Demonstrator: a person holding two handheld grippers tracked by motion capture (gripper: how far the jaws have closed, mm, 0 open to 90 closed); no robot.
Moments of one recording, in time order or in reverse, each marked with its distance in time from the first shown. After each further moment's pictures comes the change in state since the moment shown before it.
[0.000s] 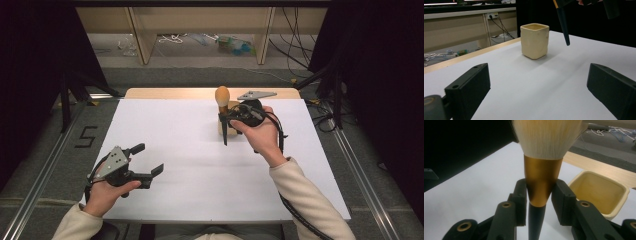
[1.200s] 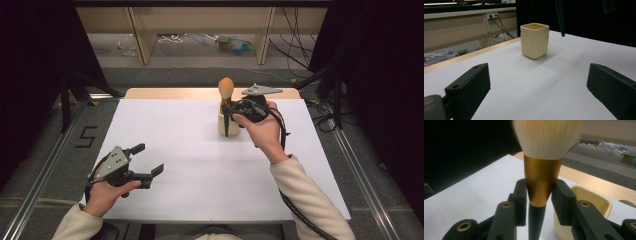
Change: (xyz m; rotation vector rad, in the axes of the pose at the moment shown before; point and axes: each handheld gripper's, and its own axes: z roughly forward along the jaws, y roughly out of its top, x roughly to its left) left arm 0.000 0.000 0.000 0.001 0.000 0.003; right arm -0.006 0.010 -0.007 -0.096 -0.036 -0.021
